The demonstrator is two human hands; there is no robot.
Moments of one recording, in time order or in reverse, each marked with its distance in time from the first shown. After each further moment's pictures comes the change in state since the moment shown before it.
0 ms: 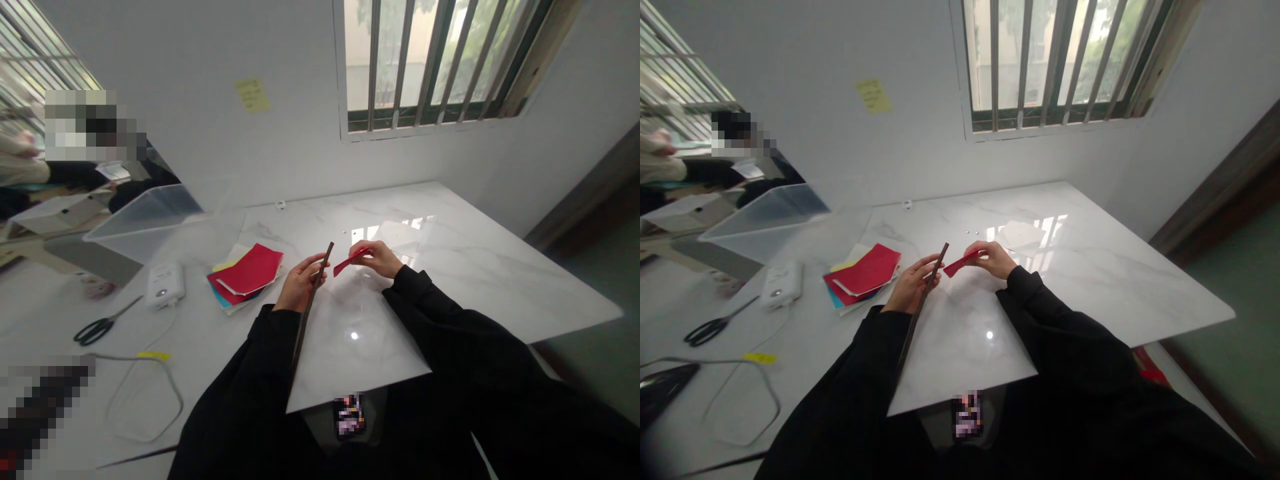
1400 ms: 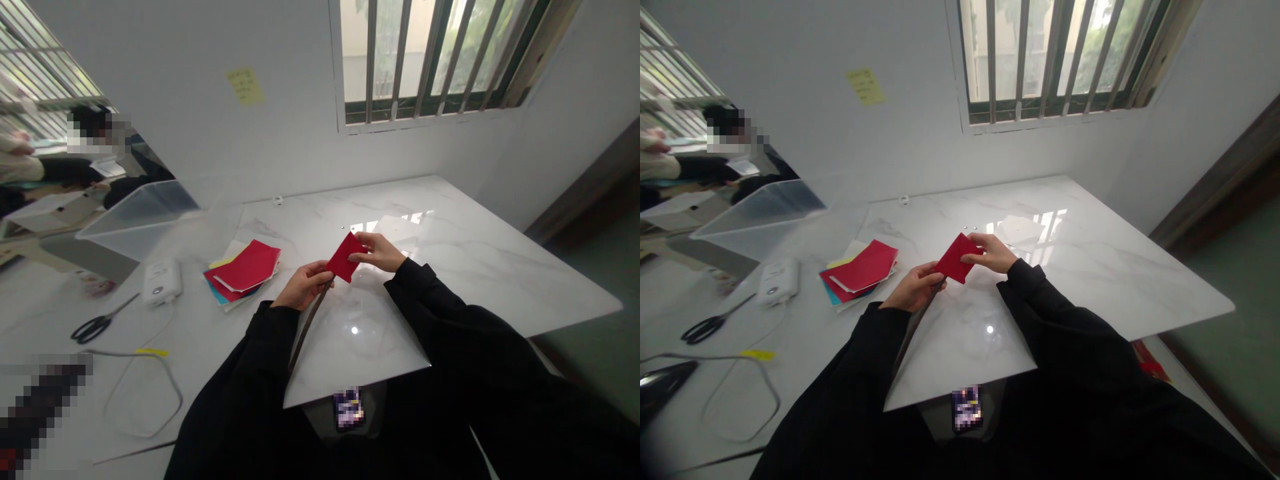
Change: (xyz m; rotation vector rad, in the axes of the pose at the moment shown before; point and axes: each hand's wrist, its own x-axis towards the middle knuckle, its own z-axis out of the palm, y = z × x) left_hand -0.002 -0.009 -0.003 -0.018 -0.319 -0.076; right_hand -0.001 -0.016 -0.006 0.074 -0.099 0.093
